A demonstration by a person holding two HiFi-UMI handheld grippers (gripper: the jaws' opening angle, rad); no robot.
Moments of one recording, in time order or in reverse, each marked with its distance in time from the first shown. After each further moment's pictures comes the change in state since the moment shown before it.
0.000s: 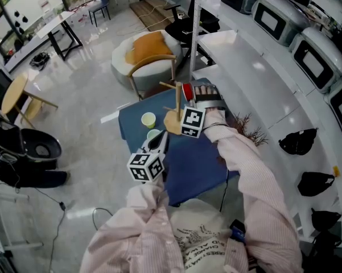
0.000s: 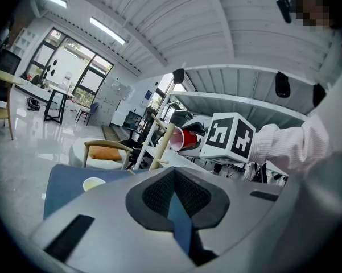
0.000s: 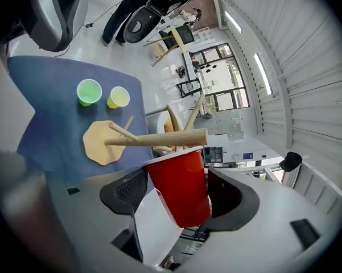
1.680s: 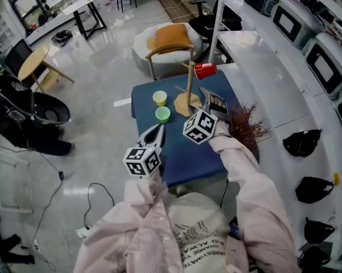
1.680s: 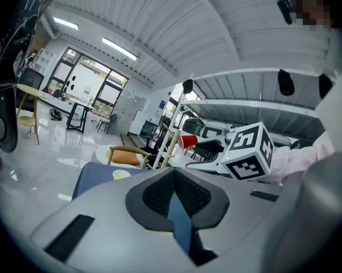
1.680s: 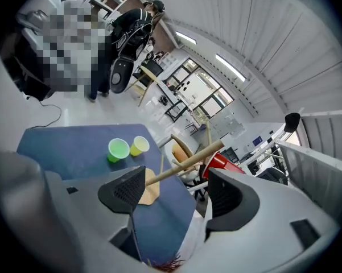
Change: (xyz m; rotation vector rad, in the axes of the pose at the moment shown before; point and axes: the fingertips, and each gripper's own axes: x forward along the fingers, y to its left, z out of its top) left arm -0.084 -0.018 -0.024 -0.005 -0.087 0.183; right arm -0.084 0.068 0.022 0.433 -0.246 0.081
